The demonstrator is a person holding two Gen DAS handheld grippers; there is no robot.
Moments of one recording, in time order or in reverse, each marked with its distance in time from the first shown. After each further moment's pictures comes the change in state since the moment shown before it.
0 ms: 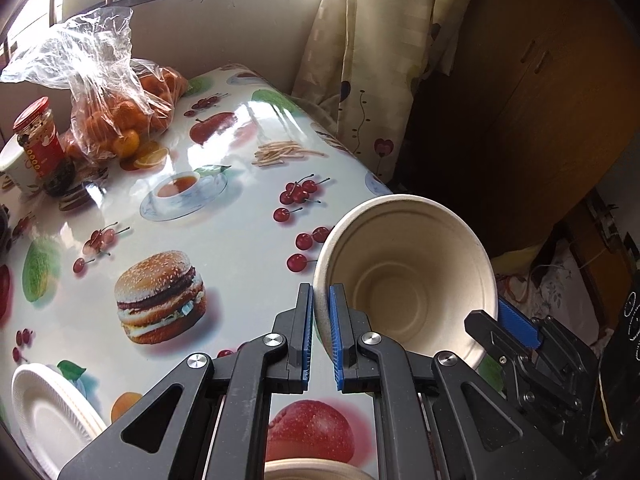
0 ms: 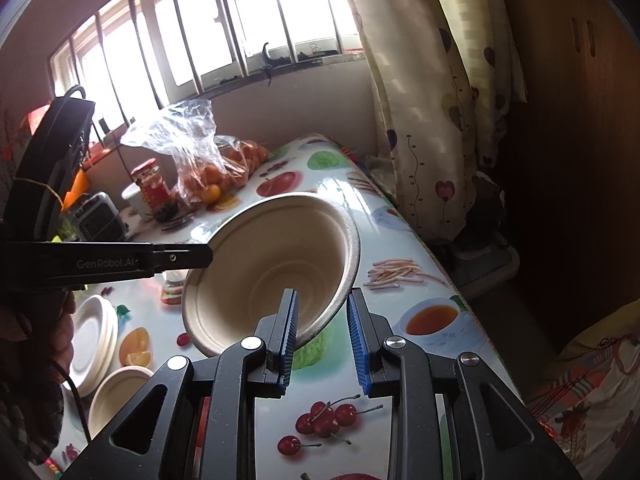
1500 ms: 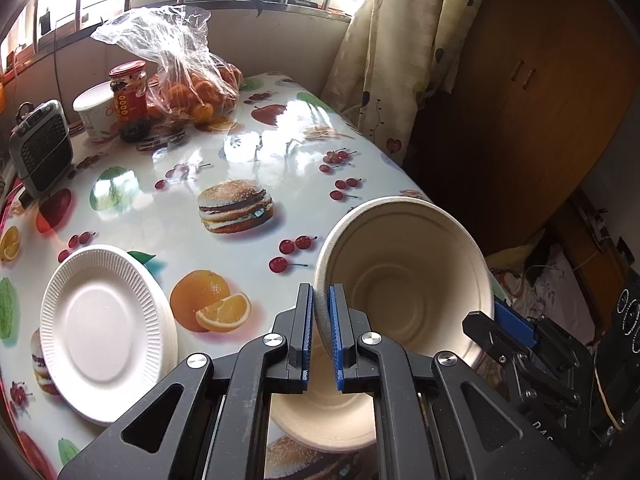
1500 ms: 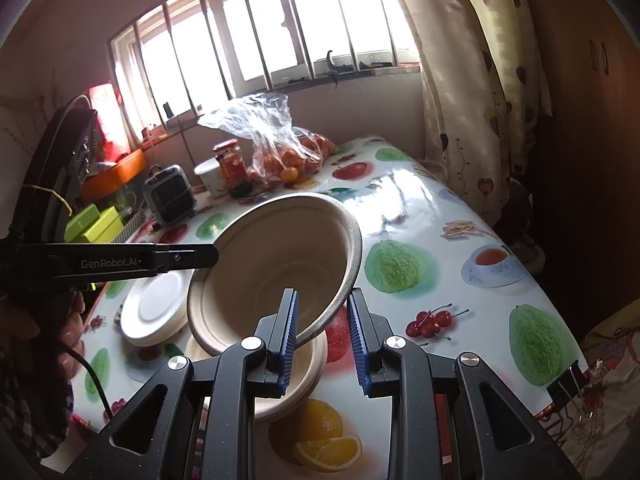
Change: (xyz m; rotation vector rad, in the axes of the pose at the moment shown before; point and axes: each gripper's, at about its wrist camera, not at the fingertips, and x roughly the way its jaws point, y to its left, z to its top) left arm -0.102 0.036 -0.110 -0.058 -0.078 0.021; right arm -0.073 0.089 -0.068 -0.055 -0.027 0.104
